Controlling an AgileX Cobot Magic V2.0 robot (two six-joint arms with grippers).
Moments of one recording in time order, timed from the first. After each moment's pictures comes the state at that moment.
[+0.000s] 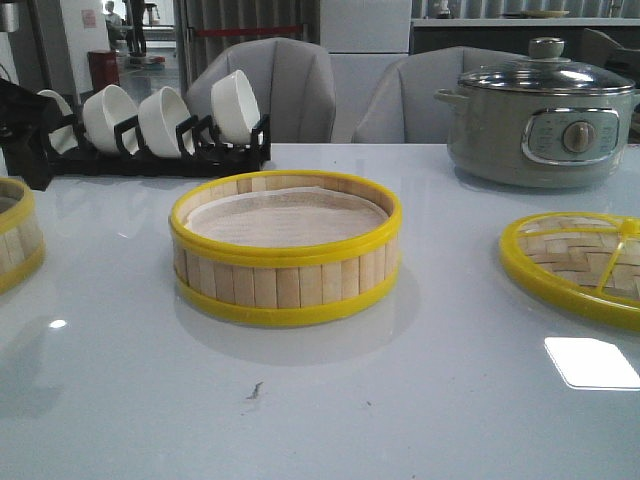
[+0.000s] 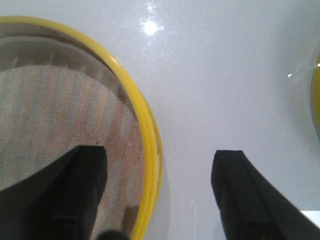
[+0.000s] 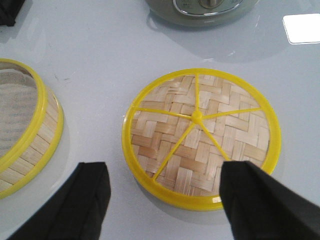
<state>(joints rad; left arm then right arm) -0.12 1.74 -1.25 0.06 0.61 -0.03 -0.02 0.96 -0.72 0.16 0.40 0.02</state>
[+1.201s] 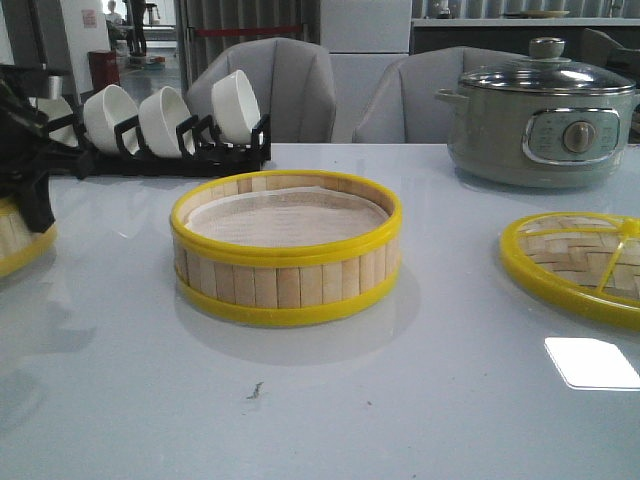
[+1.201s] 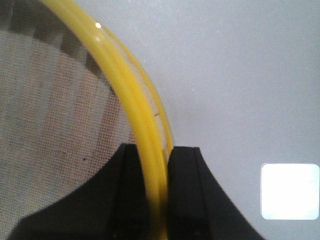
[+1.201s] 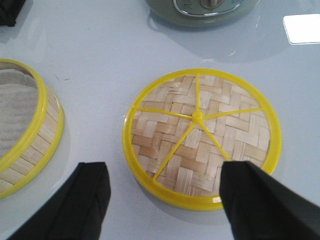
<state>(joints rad) -0.14 1.97 -1.48 0.07 0.80 -0.03 -0.02 0.96 -0.72 0.16 0.40 0.02</state>
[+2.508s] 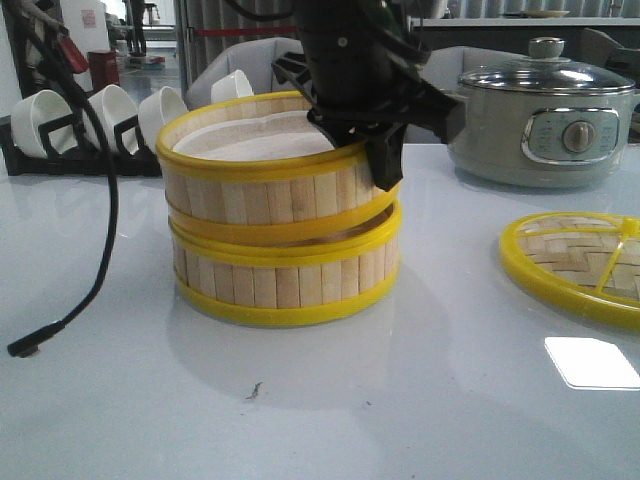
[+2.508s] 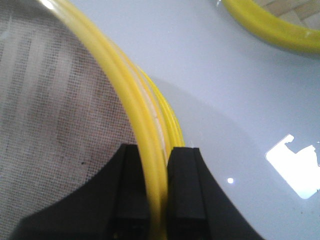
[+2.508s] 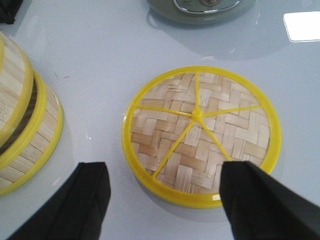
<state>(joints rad) -0.80 2.09 -1.85 0.12 0.90 -0.04 -0.02 0.96 -0.72 0.16 0.41 0.02</state>
